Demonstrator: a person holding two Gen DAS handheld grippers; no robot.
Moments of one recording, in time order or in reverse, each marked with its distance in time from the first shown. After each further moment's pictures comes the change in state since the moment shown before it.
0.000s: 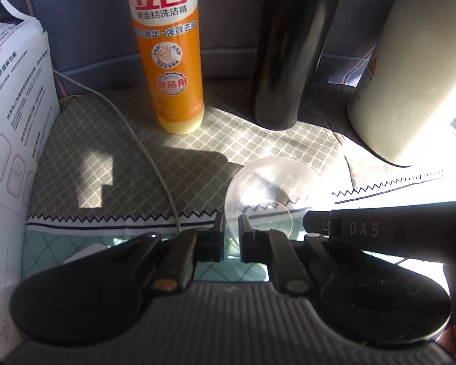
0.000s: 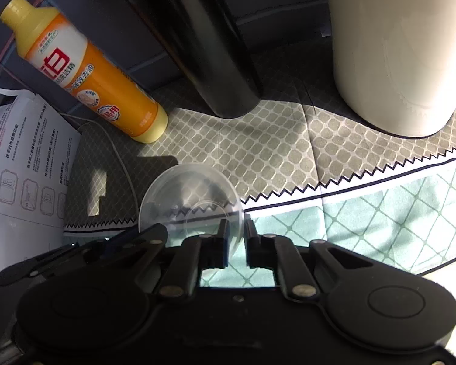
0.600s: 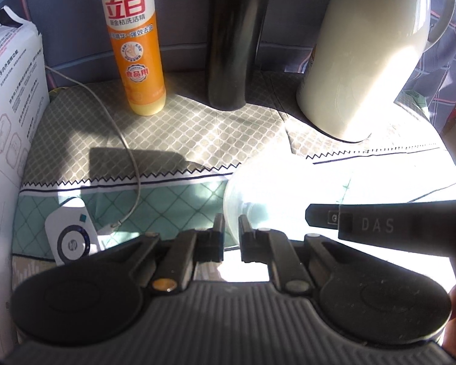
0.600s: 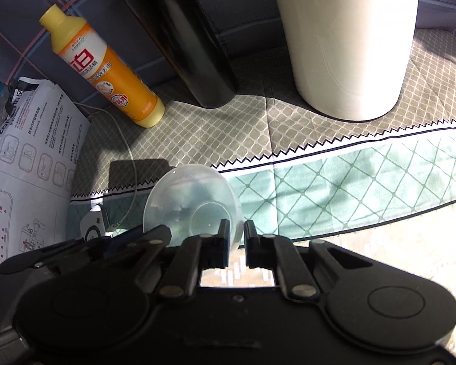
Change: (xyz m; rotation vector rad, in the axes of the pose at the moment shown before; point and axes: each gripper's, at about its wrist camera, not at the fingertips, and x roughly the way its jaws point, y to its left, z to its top) left arm -0.054 -0.042 -0.032 0.014 0.005 -0.064; right arm -0.073 -0.033 -0.038 -0.034 -0.026 -0.011
